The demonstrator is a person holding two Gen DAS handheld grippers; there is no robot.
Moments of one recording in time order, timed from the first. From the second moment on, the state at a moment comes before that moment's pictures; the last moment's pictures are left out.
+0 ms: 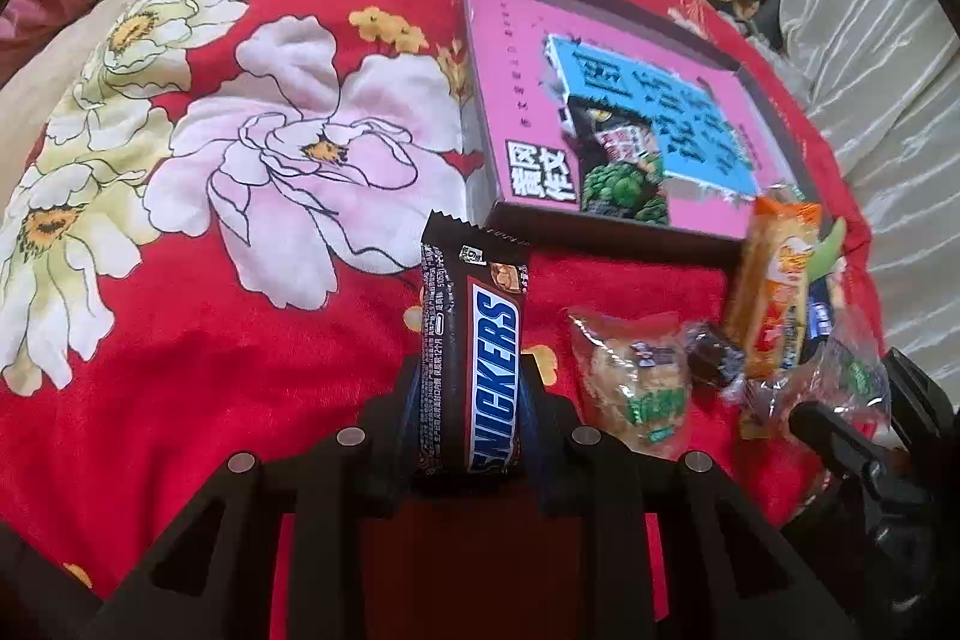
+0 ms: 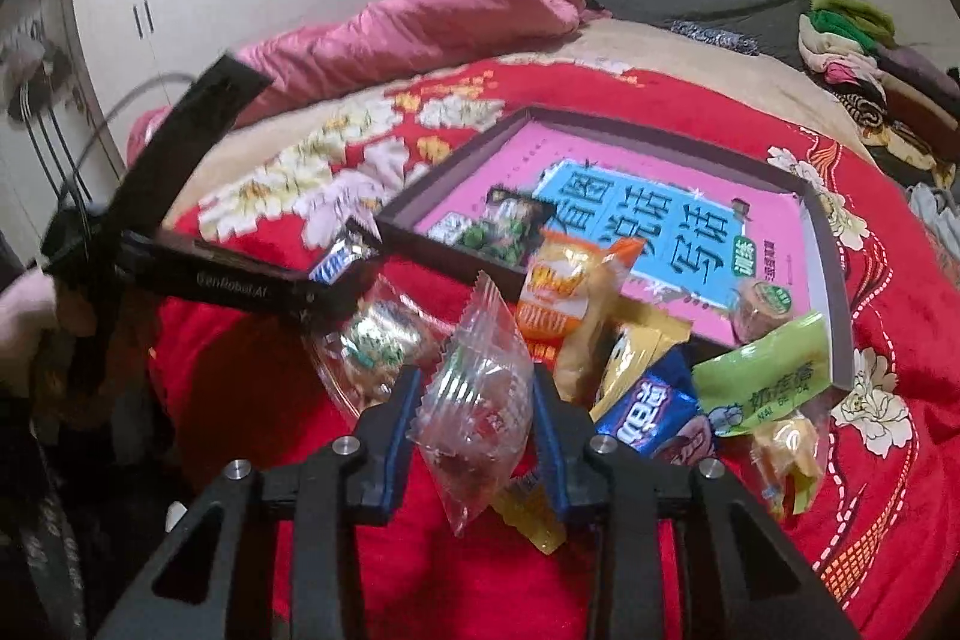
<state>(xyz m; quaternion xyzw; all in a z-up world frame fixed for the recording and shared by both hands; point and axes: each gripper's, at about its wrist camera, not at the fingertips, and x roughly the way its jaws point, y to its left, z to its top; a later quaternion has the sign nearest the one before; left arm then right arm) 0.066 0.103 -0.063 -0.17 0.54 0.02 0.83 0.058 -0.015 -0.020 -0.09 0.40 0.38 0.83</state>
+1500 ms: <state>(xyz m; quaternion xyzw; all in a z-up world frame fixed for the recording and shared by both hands) 0.064 0.077 0.013 -0.16 0.46 -0.01 0.87 0.094 -0.086 0.013 0.06 0.34 0.34 0.88</state>
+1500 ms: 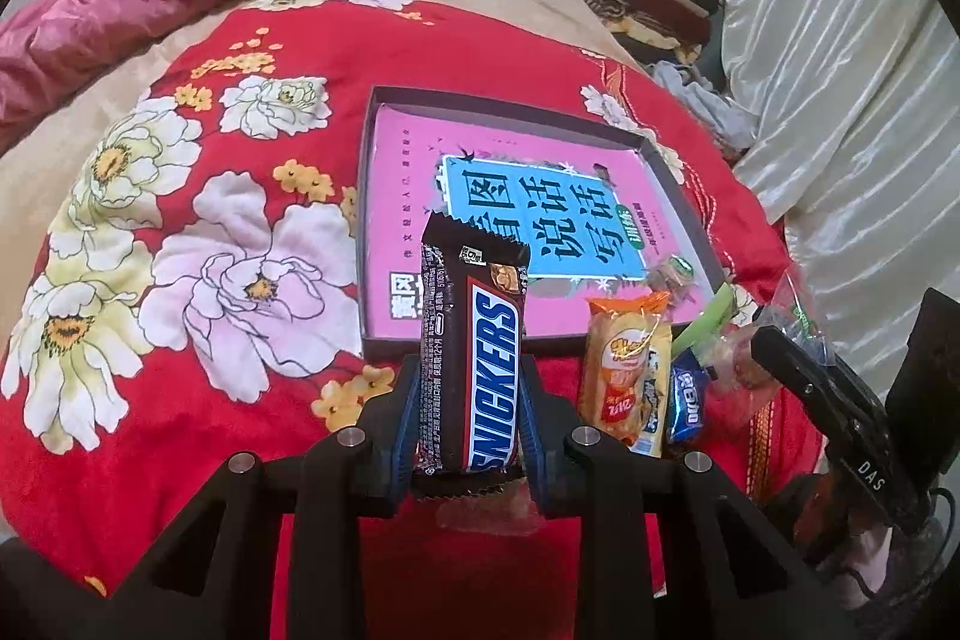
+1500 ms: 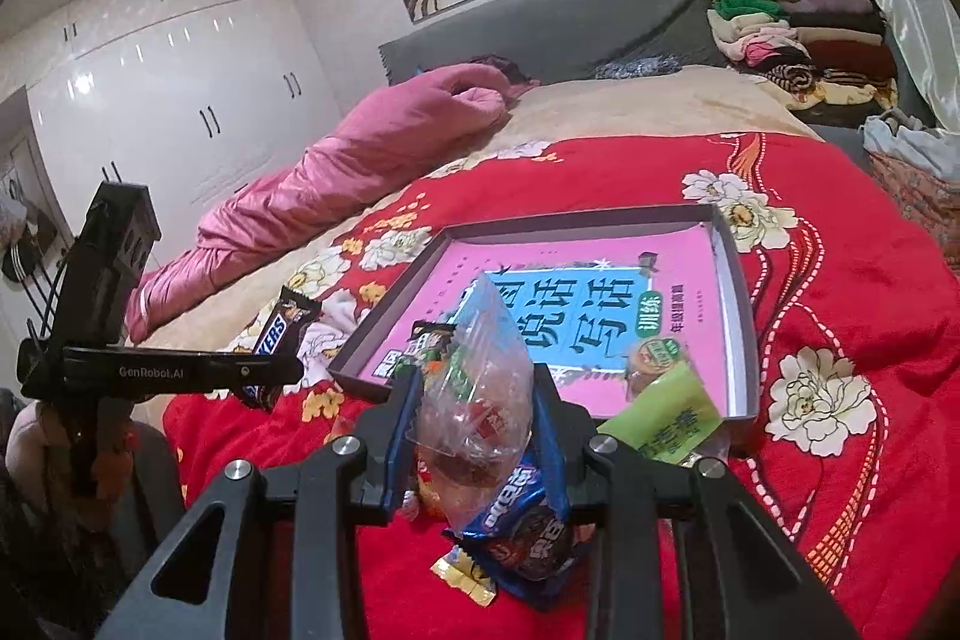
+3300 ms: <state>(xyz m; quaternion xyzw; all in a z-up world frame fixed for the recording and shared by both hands) 0.141 0.086 -0.037 -0.15 0.50 0.01 0.85 0.158 -0.096 0.003 0.11 0.32 0.29 0.89</state>
